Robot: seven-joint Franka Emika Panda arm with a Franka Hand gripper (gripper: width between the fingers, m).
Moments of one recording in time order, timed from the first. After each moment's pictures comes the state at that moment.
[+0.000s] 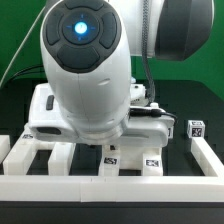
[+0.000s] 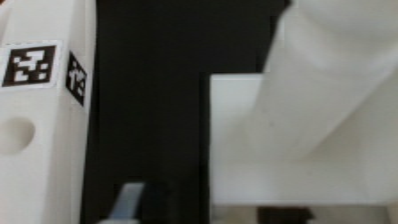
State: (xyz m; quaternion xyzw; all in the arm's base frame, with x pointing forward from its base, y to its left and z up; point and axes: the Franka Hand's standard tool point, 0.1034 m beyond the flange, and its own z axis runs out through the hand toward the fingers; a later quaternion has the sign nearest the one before) arm 0.583 -0.031 0.035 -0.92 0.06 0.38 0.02
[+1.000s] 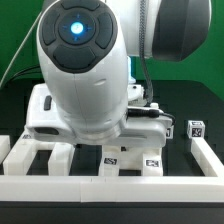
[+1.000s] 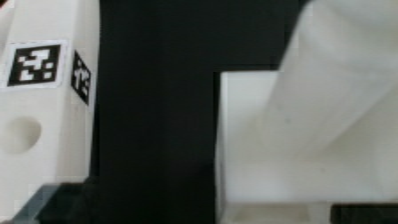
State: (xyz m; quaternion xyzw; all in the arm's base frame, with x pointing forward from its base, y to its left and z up) arm 0.583 -0.034 0.035 -0.92 0.06 0.38 0.02
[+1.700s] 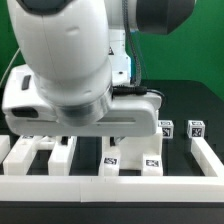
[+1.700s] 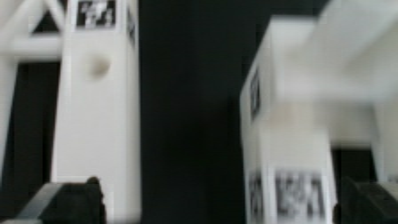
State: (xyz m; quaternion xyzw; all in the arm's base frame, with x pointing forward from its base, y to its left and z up) arm 0.641 -0.059 0.059 -0.96 0.04 0.27 0.02
